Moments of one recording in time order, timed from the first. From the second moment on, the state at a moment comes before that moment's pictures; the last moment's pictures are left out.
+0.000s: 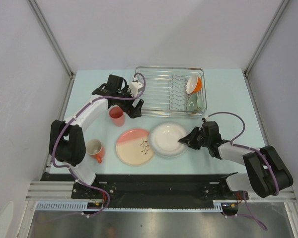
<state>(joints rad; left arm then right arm) -0.33 1.69 1.36 -0.59 0.47 0.42 0.37 1.34 0.36 0.22 -0.29 0.88</state>
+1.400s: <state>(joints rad) -0.26 1.77 1.51 -0.58 0.50 0.31 0.44 1.02 1.20 -0.85 -0.04 0.46</state>
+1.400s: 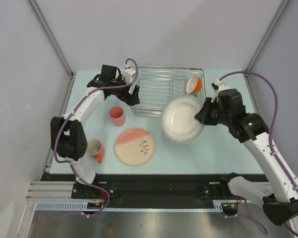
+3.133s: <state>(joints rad) -0.19 2.04 1.73 -0.60 0.51 0.17 0.38 1.93 1.65 0.03 0.15 -1.36</state>
